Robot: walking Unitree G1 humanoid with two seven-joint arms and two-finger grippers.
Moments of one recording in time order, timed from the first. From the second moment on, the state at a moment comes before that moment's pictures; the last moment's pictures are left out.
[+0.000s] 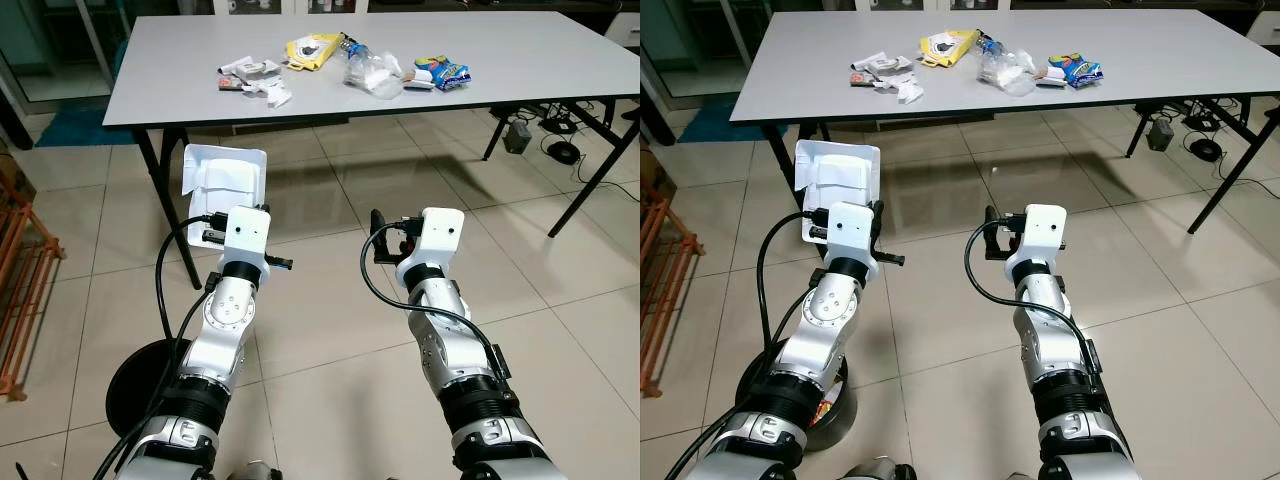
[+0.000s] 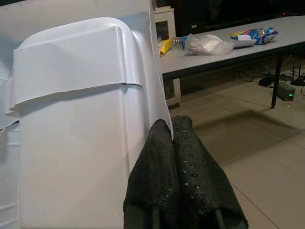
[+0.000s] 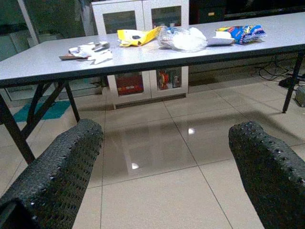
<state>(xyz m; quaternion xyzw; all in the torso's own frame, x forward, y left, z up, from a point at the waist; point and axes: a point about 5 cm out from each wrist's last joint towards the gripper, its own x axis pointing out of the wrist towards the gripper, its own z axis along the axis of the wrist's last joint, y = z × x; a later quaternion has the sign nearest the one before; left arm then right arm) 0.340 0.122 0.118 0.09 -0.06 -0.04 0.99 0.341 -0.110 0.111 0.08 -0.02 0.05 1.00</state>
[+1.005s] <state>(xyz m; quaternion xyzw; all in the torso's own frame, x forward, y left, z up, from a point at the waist) 0.340 0.117 0.119 0.09 -0.06 -0.06 0.99 0.341 -0.111 0.112 0.07 -0.02 0.05 1.00</state>
